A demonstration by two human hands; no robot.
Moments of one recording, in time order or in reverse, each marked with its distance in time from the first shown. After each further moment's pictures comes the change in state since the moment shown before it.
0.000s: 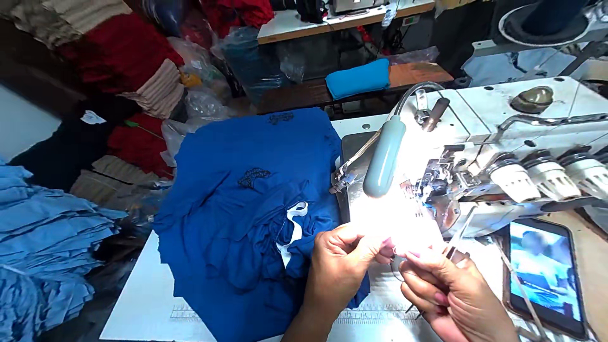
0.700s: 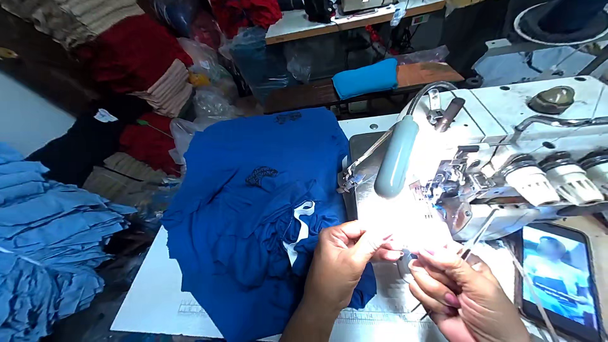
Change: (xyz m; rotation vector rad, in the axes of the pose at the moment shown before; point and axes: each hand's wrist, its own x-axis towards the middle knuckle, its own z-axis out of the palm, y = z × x) left_hand 0.002 0.014 -0.001 -0.214 0.053 -0.253; right_hand 0.002 0.003 0.001 0.065 0.046 -0.036
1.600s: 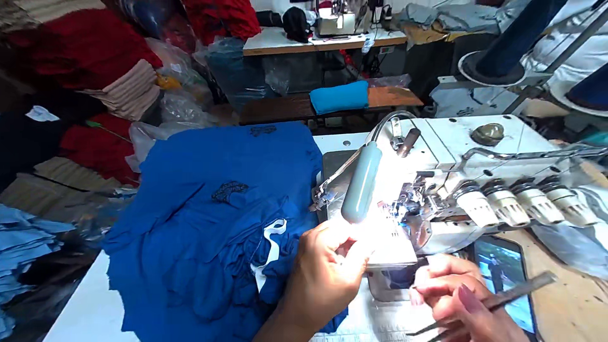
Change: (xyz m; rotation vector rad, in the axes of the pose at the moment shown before) left_hand 0.024 0.006 0.007 0.784 -0.051 0.518; right_hand -0.019 -0.022 -0.032 -0.789 -0.097 -0.560
